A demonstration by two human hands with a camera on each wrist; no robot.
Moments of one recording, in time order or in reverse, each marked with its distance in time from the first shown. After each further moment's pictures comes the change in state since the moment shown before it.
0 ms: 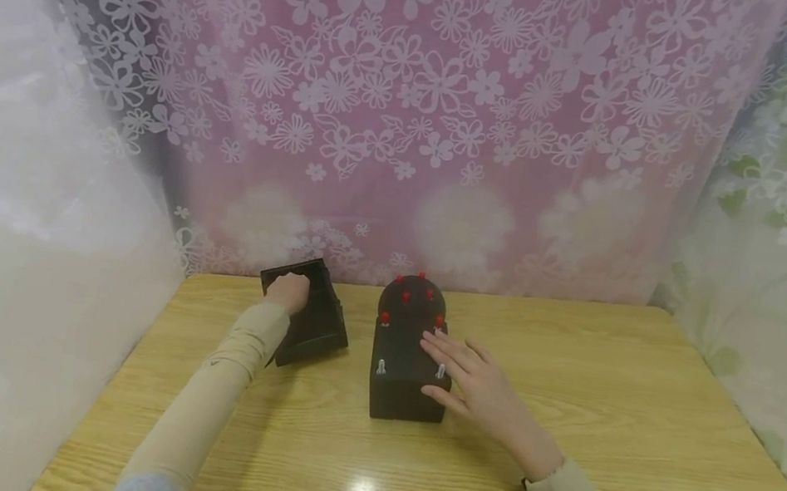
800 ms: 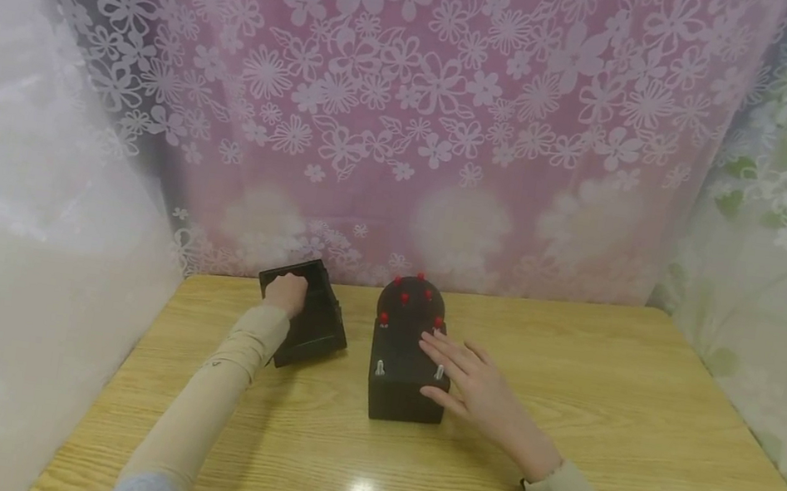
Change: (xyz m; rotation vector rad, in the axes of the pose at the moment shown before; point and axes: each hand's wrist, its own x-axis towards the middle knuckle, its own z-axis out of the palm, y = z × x) left_hand 0.005 -0.004 0.007 0.062 0.025 0.019; right_hand -0.001 0.000 0.002 0.011 0.003 0.007
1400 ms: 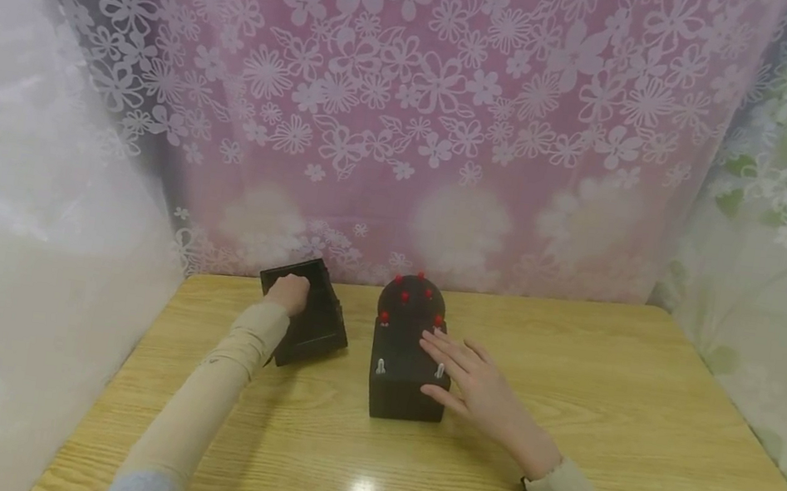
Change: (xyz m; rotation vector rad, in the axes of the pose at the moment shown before) left_hand -0.004 -0.001 -0.004 -0.059 -0.026 0.071; right_hand 0.000 0.003 0.001 0.002 0.007 -0.013
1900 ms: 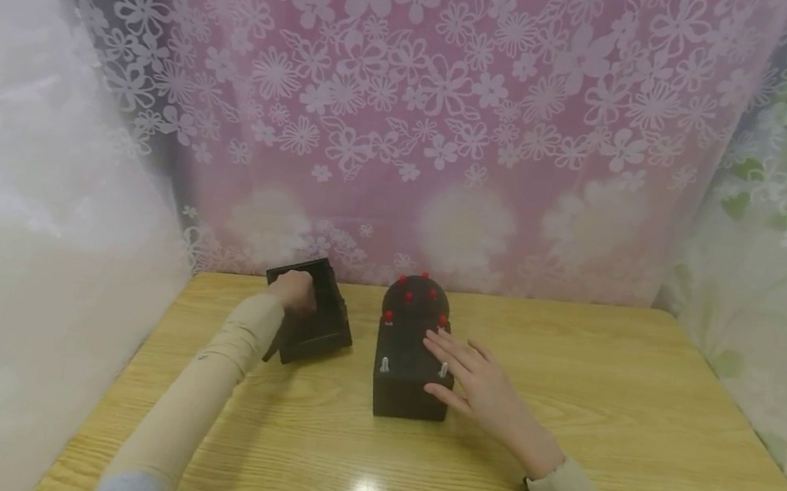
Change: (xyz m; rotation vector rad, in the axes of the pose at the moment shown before) left_hand -0.013 0.004 -0.031 -0.104 -0.179 -0.031; right_hand 0.000 -0.001 0.000 -0.011 -0.004 0.001
